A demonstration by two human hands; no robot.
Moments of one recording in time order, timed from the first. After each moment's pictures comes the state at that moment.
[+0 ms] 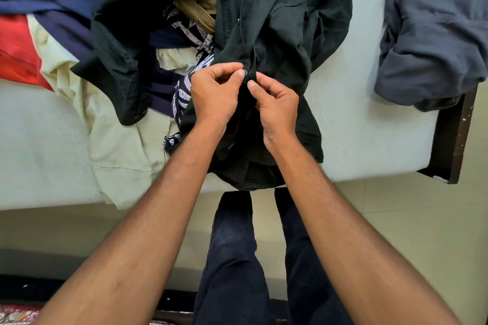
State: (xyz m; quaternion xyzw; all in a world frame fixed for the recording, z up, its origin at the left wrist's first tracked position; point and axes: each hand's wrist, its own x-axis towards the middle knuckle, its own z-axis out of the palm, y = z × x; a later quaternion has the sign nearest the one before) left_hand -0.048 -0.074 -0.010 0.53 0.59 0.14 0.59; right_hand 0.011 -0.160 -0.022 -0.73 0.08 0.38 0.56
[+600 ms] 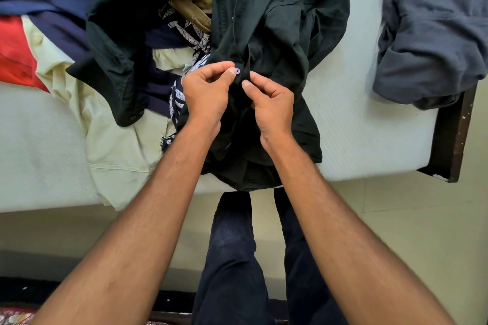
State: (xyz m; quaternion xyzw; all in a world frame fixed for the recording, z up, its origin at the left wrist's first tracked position) left_hand -0.049 -0.071 -0.017 0.44 0.62 0.15 0.63; right_hand 0.011 -0.159 -0.023 -0.74 0.07 0.38 0.55
